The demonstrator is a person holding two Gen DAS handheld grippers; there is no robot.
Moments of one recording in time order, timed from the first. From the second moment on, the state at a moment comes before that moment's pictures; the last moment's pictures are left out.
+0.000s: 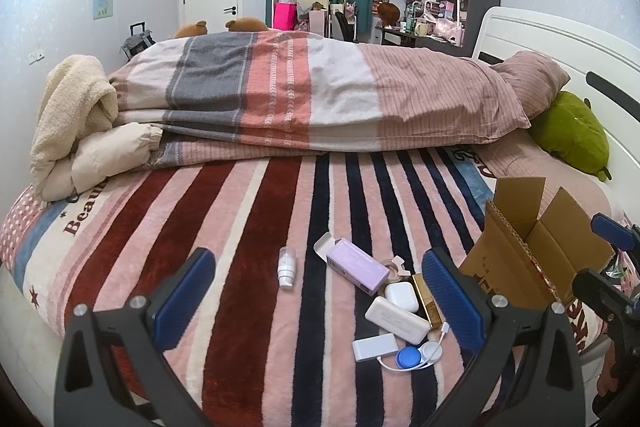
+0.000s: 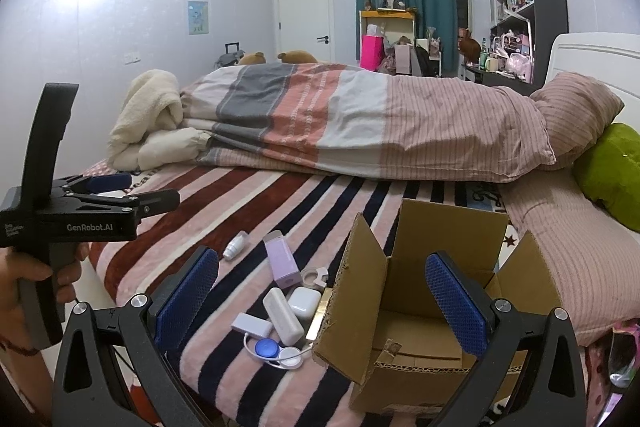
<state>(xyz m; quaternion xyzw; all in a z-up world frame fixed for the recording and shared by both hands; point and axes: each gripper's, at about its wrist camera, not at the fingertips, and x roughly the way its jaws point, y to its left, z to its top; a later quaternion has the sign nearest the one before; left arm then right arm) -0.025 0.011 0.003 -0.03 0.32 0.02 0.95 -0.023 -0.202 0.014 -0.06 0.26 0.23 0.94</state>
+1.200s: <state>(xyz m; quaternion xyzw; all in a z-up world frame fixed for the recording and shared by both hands) -0.006 0.161 -0.111 -0.09 0.40 0.03 0.91 0.141 -0.034 -0.179 -0.23 0.47 0.20 0.83</state>
